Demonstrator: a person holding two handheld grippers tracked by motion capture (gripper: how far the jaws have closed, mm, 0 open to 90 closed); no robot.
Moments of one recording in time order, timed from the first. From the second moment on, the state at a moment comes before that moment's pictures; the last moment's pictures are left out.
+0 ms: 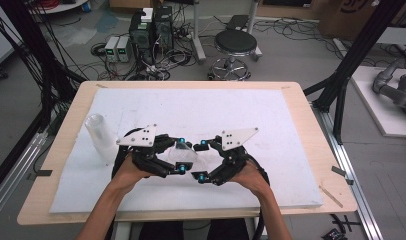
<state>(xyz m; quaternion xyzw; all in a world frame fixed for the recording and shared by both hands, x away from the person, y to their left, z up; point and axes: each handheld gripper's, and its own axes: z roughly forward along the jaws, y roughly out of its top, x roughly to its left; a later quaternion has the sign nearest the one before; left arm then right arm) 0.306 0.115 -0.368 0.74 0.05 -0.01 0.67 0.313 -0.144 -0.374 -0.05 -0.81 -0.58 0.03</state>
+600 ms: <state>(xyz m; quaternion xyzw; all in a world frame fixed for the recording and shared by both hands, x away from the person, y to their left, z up) 0.305 0.116 -0.364 0.73 0.05 0.00 0.68 0.307 -0.133 -0.380 -0.04 -0.80 -0.60 0.01</state>
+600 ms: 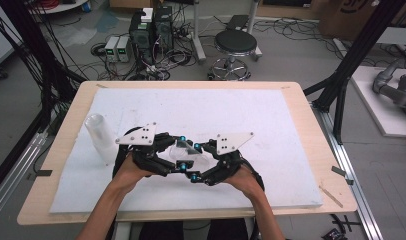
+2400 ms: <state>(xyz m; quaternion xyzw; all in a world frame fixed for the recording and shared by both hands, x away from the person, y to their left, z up) 0.312 0.088 -0.343 0.94 0.04 -0.02 0.34 0.315 -0.110 -0.350 -0.01 -0.96 -0.28 0.01</state>
